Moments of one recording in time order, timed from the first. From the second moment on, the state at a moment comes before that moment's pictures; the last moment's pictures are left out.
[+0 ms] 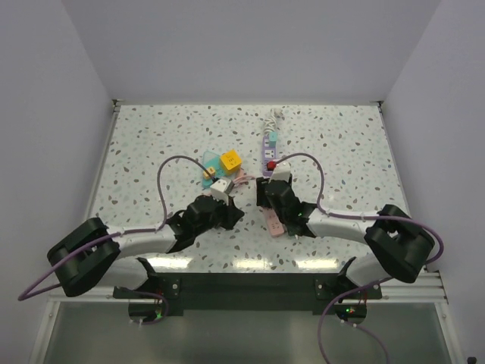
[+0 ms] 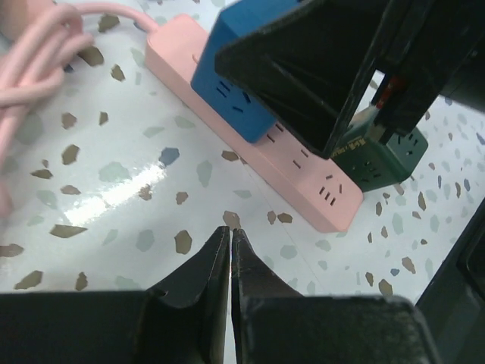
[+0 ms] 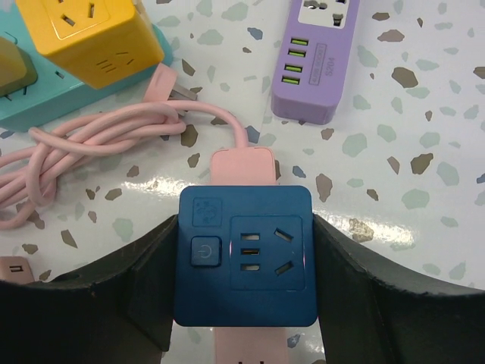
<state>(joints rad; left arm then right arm) -0.89 1.34 0.40 0.51 -0.04 -0.49 0.85 1.47 0.64 0.26 0.53 0.40</state>
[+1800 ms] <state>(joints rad) -0.73 1.12 0.34 0.40 -0.03 -0.44 1.13 1.78 0.66 0.48 1.13 0.59</state>
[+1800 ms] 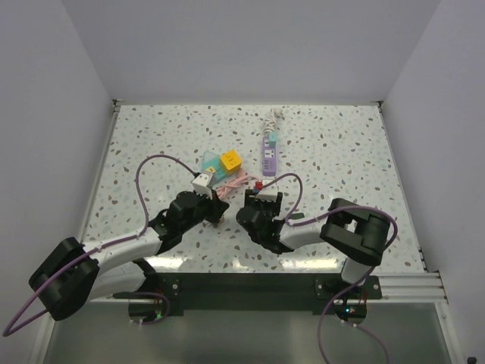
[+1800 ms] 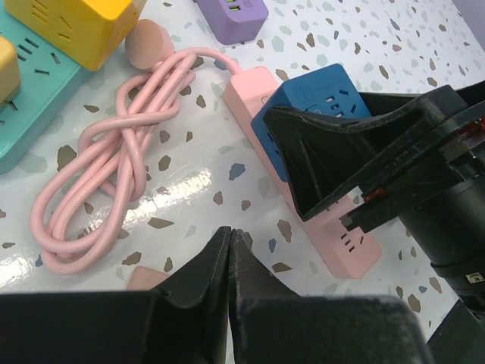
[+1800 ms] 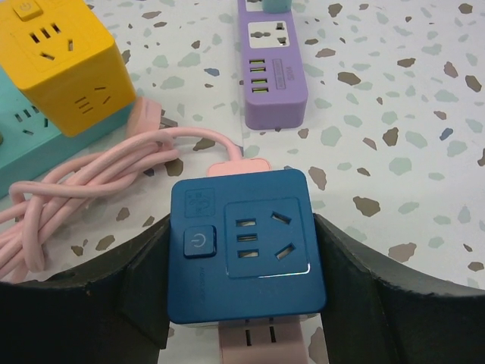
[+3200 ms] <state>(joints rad) -0.70 1.10 0.34 0.36 -0.03 -0.43 0.91 1.94 0.88 0.47 0.69 0.41</state>
